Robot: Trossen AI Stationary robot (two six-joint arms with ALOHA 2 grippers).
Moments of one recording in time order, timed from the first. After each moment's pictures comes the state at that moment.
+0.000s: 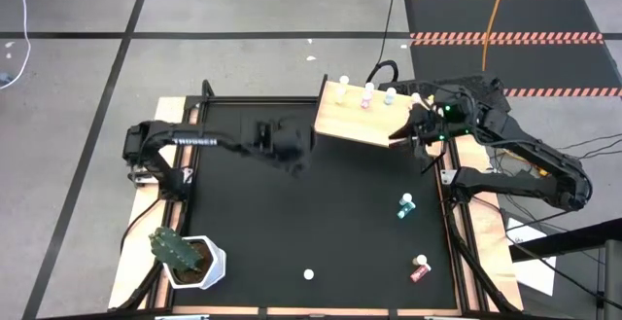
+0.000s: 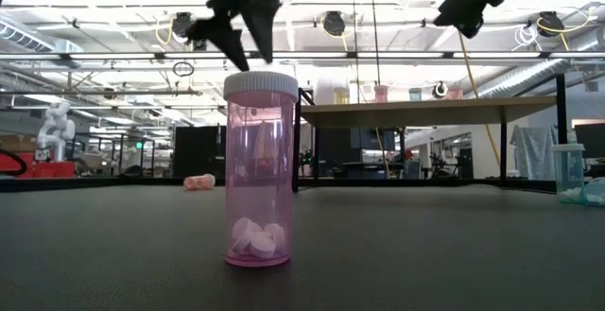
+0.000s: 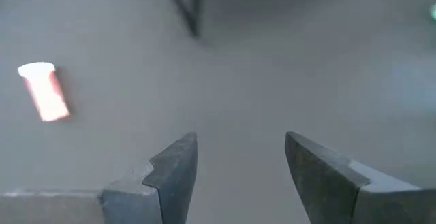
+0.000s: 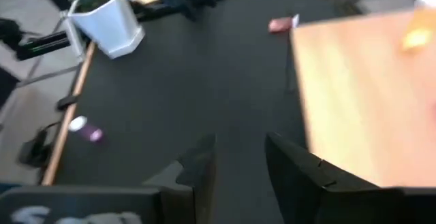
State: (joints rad) left arm 0.06 1.68 1.55 -1.03 -0.19 -0.81; right arm -0.56 0.82 0.95 -0.75 -0.49 -0.05
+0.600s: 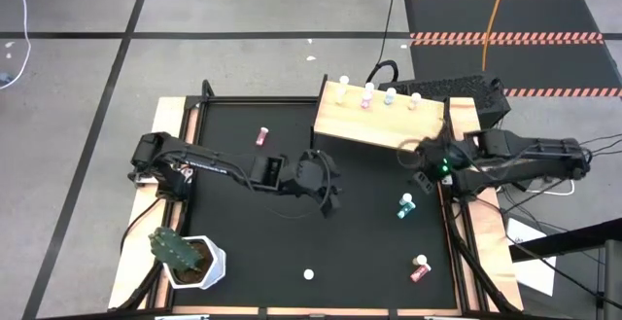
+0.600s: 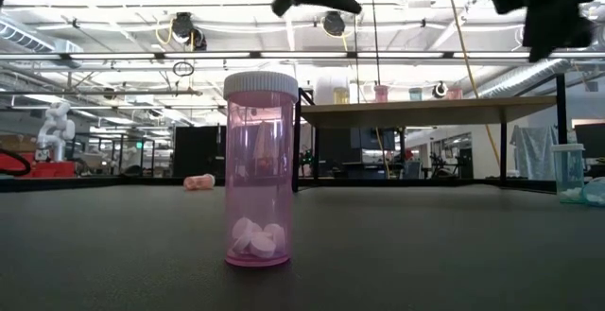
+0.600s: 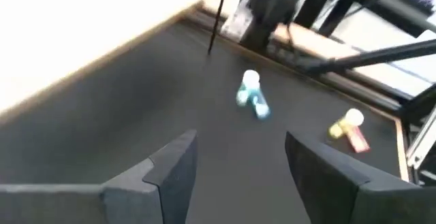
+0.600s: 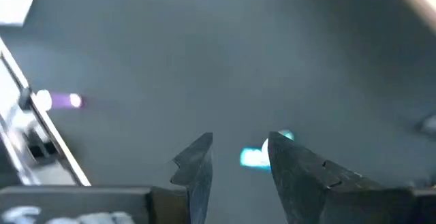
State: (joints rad) left arm -0.16 1.78 1.55 -0.34 -0.32 -0.49; right arm 0.01 0.77 0.88 -1.15 -0.03 0.89
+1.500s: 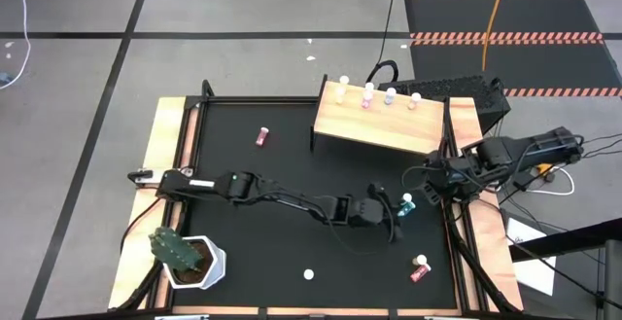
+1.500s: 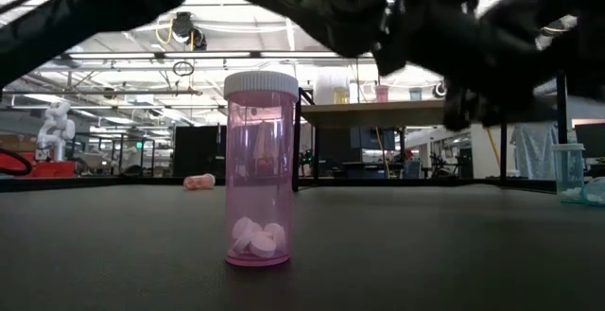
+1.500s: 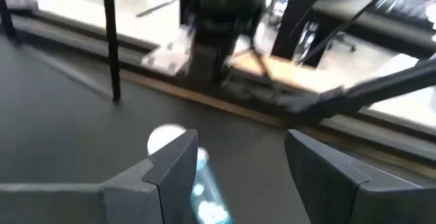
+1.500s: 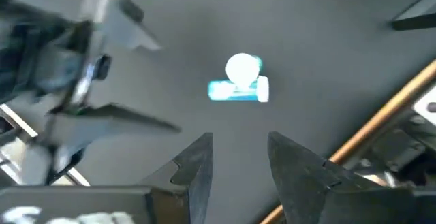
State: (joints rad) left arm -0.18 2.68 2.24 0.17 -0.35 -0.29; right arm 0.24 0.76 0.85 -1.33 -0.03 1.23
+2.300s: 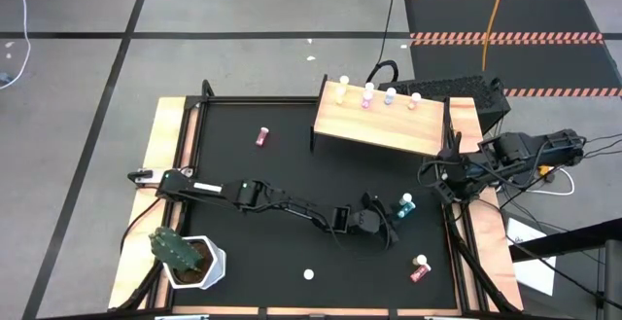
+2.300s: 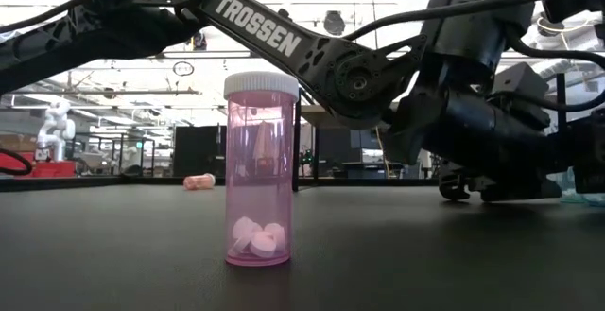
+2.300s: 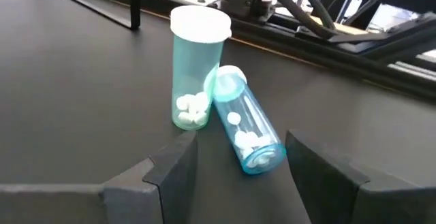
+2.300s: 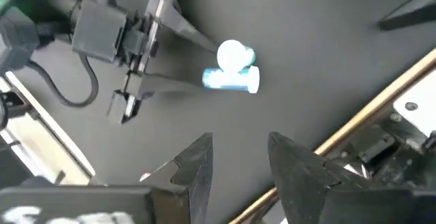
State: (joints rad) left arm -0.19 2.86 2.28 0.26 -0.45 -0.34; right arm 0.24 0.63 0.85 -1.41 -0.05 1.16
